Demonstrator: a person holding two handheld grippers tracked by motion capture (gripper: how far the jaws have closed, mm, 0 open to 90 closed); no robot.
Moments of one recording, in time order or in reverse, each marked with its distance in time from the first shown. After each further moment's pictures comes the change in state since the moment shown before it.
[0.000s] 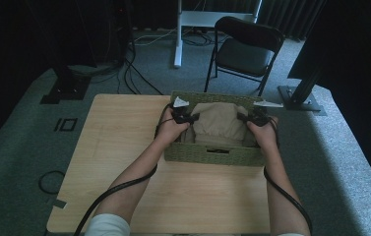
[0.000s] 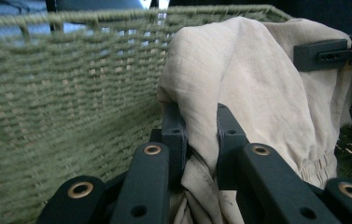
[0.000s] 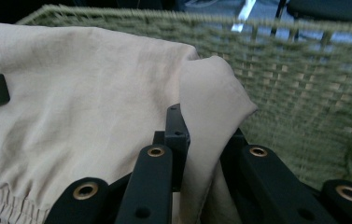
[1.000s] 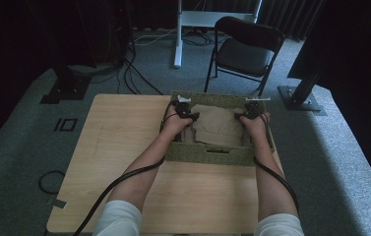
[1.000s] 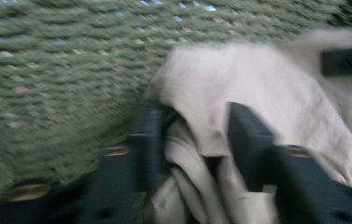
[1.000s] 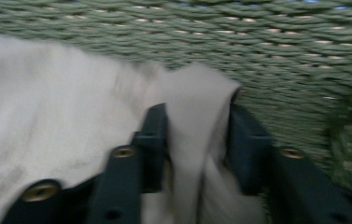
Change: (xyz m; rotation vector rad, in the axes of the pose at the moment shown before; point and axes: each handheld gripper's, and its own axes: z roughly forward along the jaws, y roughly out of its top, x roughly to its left) left arm 0.026 0.001 0.044 0.106 0.157 -0.047; right arm -0.020 0.005 0.060 0.182 -0.206 0.078
